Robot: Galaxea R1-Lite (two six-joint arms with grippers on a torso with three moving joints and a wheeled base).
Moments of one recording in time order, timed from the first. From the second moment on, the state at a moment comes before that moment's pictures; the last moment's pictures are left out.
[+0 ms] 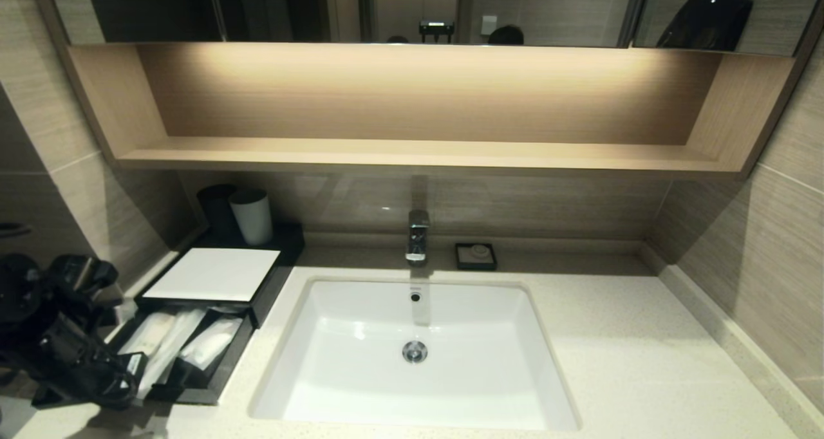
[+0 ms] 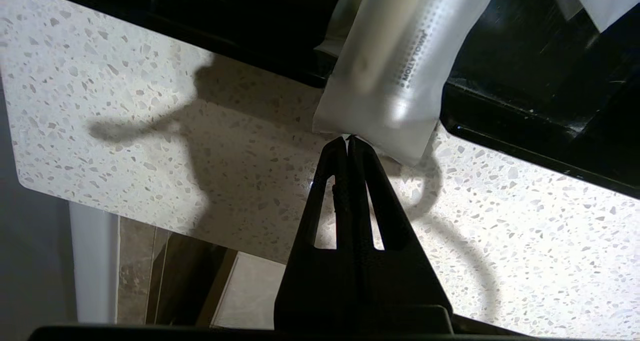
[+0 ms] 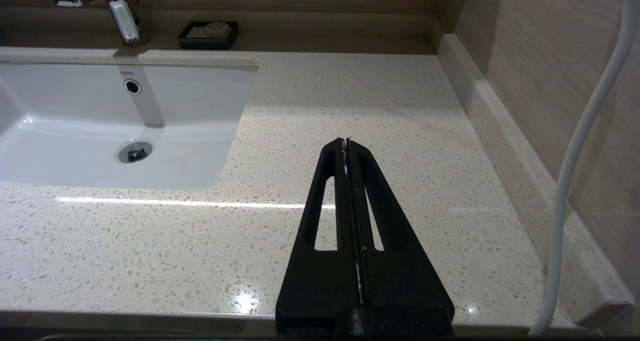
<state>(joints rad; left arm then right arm) 0.29 1.85 -0.87 0.38 0.01 0.05 0.00 0.00 0.00 0.01 -0.01 -0.01</state>
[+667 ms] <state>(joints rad) 0.27 1.87 -0.90 0.38 0.01 0.01 0.00 0.00 0.00 0.01 -0.01 -0.01</state>
